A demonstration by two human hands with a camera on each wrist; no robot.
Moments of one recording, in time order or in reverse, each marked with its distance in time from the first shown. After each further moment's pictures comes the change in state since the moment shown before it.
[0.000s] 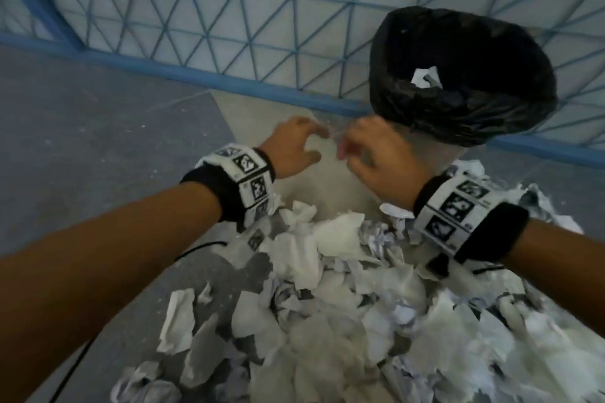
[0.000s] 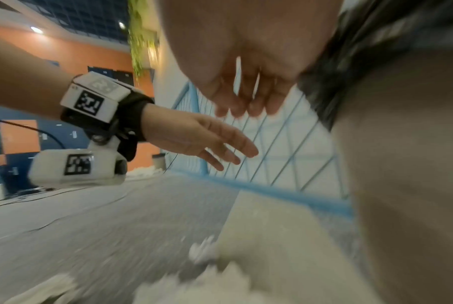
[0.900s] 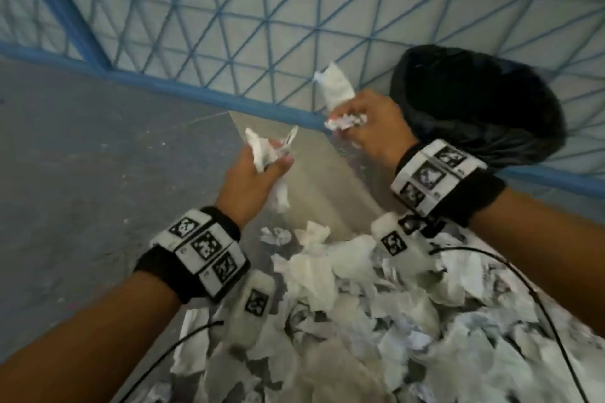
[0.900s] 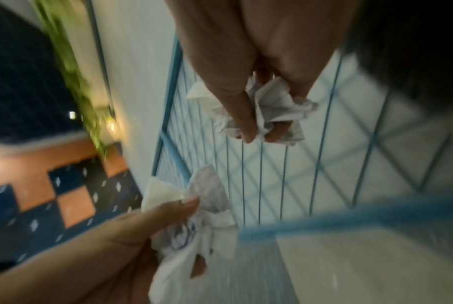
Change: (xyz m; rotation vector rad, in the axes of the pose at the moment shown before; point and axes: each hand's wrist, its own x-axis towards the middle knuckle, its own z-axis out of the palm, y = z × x) left_hand -0.075 -0.018 -0.029 -0.721 0.426 -0.250; right_hand 0.068 -0.038 -0.017 0.242 0.162 0.199
